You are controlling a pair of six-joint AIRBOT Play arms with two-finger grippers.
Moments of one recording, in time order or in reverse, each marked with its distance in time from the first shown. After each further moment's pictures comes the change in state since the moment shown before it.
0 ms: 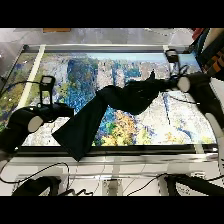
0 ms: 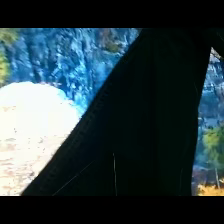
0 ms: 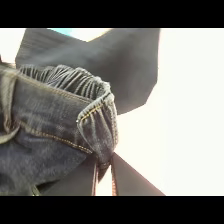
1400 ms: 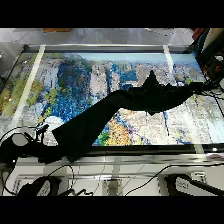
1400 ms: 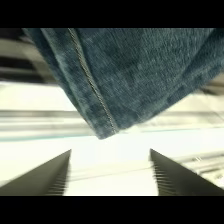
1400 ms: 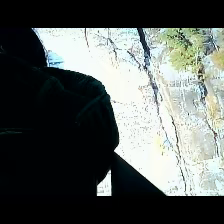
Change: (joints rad) left arm 0.542 0.104 -0.445 -0.484 -0.576 0.237; right arm -0.402 0.000 0.004 0.105 0.032 -0.164
